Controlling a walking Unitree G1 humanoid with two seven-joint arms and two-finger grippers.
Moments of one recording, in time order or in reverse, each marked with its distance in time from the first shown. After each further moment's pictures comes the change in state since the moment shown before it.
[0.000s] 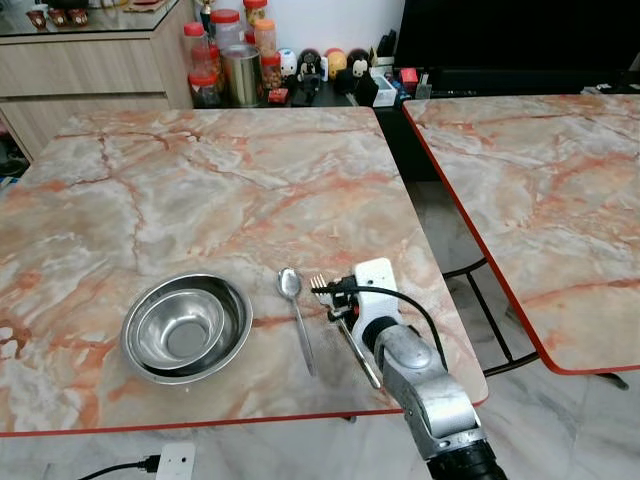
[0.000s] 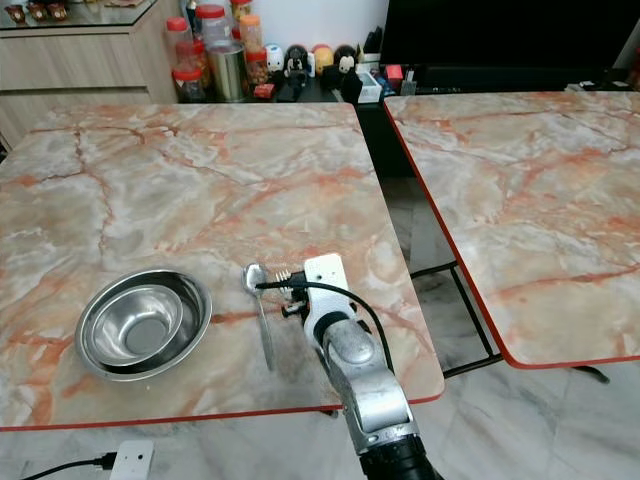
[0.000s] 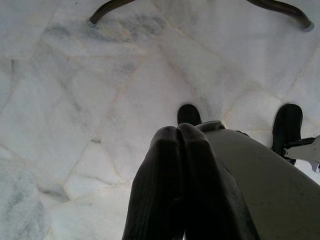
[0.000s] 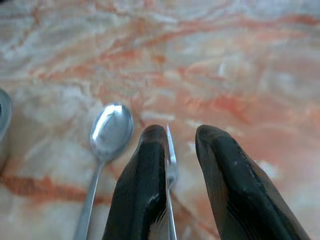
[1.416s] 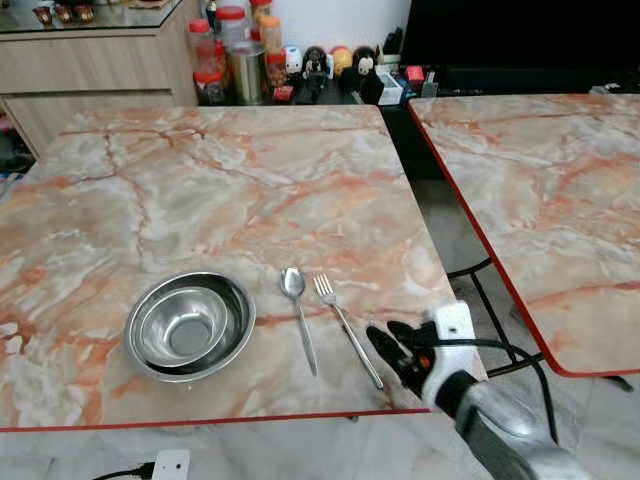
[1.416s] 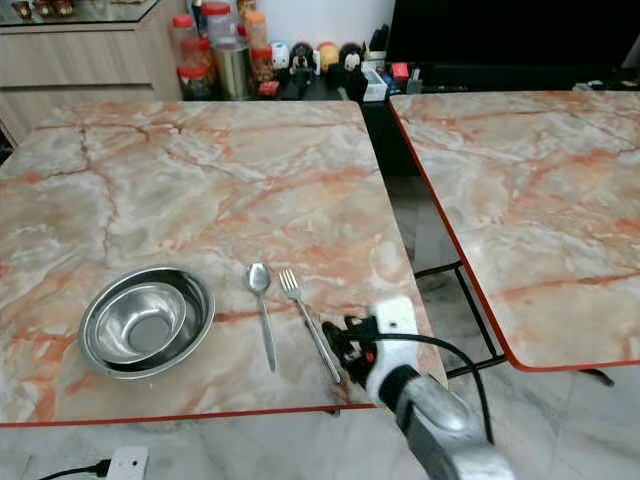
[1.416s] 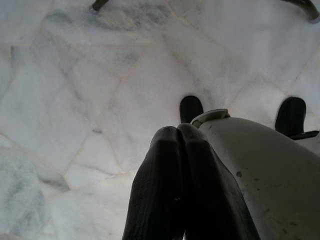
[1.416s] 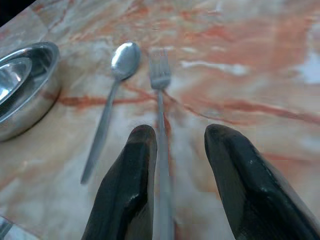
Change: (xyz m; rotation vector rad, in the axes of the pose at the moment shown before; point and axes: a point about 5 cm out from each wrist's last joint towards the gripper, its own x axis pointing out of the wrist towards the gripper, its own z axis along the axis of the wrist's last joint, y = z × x) left arm -0.002 0.007 -0.008 -0.006 0.026 0.002; right arm -0.092 -0.046 -0.030 0.170 0.109 0.156
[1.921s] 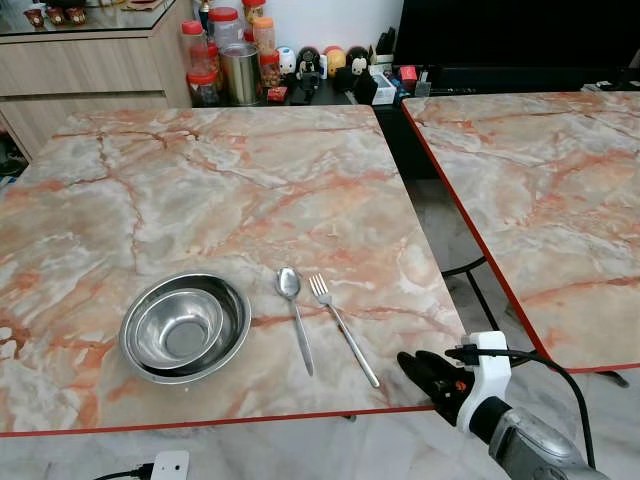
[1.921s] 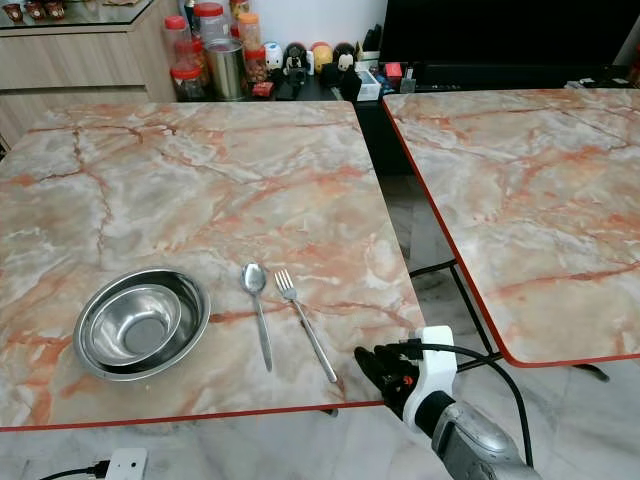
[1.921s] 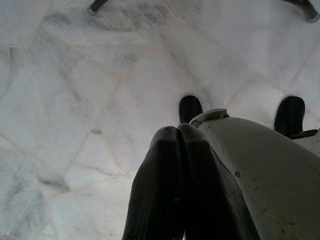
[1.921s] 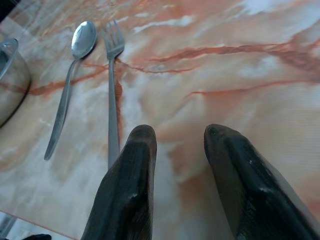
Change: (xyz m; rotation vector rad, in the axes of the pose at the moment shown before) left arm 0.000 0.000 -0.001 0.000 0.002 -0.003; right arm -0.009 -0.032 -0.031 0.187 0.038 -0.019
